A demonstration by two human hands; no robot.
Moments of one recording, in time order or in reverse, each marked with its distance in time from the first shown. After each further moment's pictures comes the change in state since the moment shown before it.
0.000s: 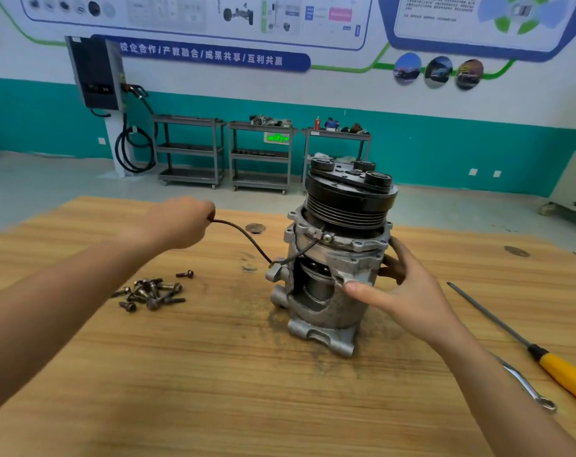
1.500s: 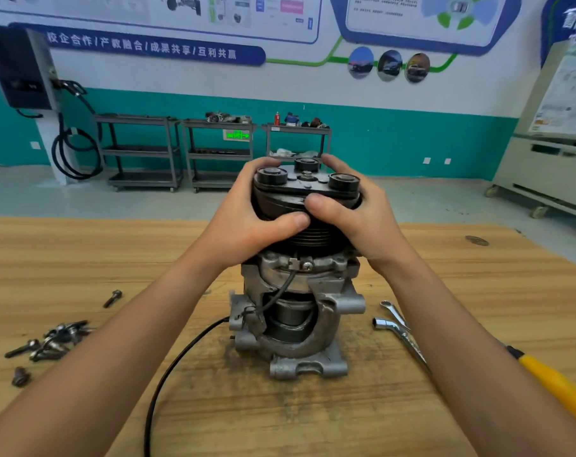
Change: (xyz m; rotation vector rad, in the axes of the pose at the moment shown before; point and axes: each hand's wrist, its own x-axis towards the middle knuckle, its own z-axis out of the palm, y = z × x) left_hand 0.013 0.133 -0.030 -1.476 0.162 0.411; right_hand 0.088 -0.037 -0.012 0.394 0.037 -0.219
